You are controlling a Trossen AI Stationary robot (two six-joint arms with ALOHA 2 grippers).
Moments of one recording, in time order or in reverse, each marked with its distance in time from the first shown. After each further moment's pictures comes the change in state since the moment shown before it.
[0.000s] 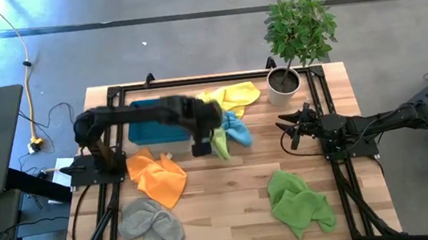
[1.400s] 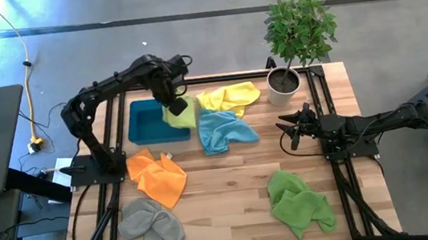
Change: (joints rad) left arm 0.486 -0.077 -0.123 -0.220 -0.036 -0.180; right arm 0.000 0.001 0.000 -0.022 0.000 0.000
